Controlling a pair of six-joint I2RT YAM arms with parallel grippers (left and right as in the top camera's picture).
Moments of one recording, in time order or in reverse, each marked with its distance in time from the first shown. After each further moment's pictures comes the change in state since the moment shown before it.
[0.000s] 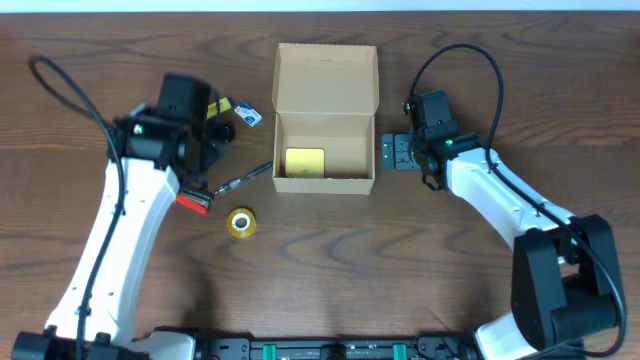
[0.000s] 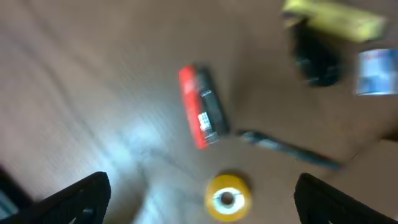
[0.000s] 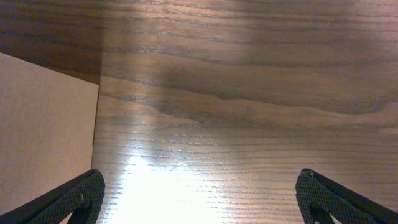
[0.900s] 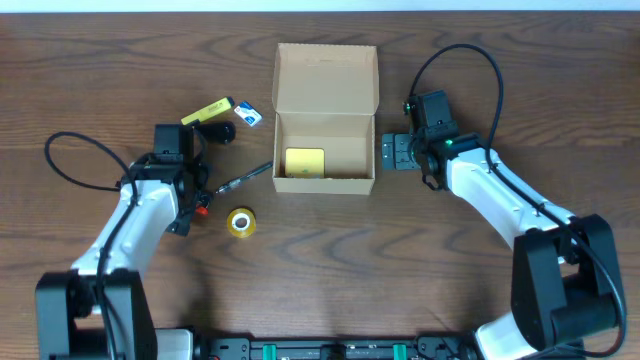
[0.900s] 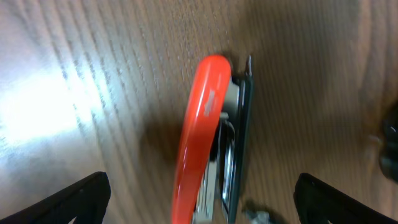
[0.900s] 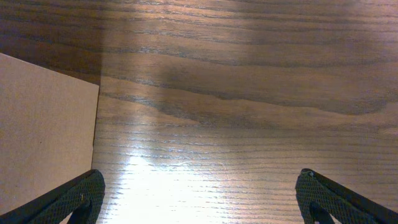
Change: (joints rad) left arm 0.155 0.111 -0.429 0.596 0.138 -0.297; right arm 0.000 0.000 0.000 0.000 0.000 0.000
